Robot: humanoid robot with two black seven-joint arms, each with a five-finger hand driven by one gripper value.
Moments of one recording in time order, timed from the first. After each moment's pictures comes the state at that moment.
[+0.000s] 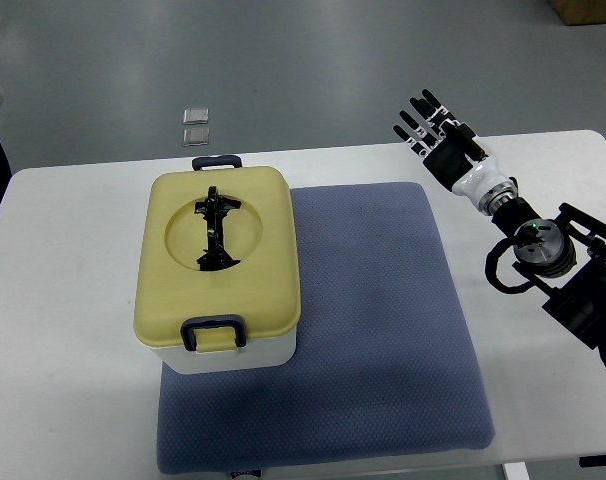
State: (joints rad) left arm -0.01 0.00 -0.03 -0.15 0.02 -0.09 0.12; right arm 0.73 -0.21 0.72 0.68 0.27 0.36 0.21
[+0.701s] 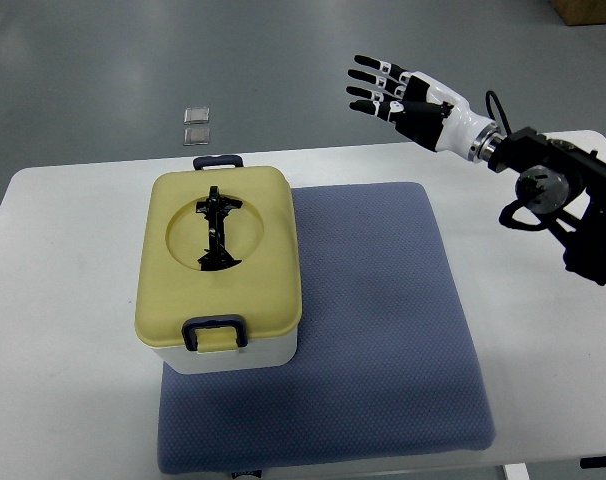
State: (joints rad) left arm -0.01 0.00 -0.02 -0.17 0.02 -0.09 0.12; right arm 0.98 -0.28 0.64 0.69 -0.42 0.53 0.17
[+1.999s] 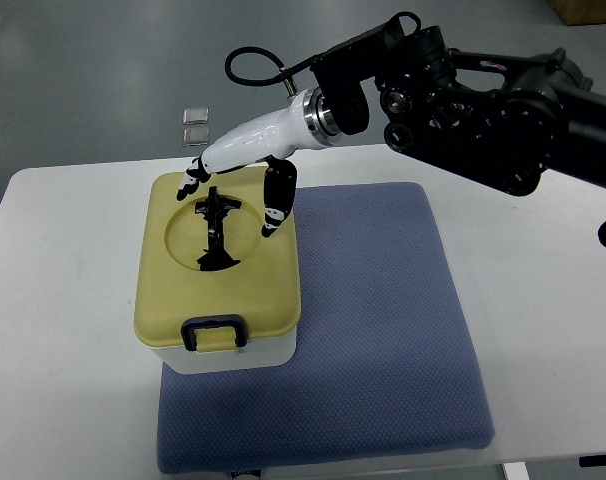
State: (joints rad) left arm 0.01 0.00 -0.02 -0.17 0.01 -0.10 0.12; right arm 1.42 -0.17 0.28 1.10 -1.47 0.61 0.17
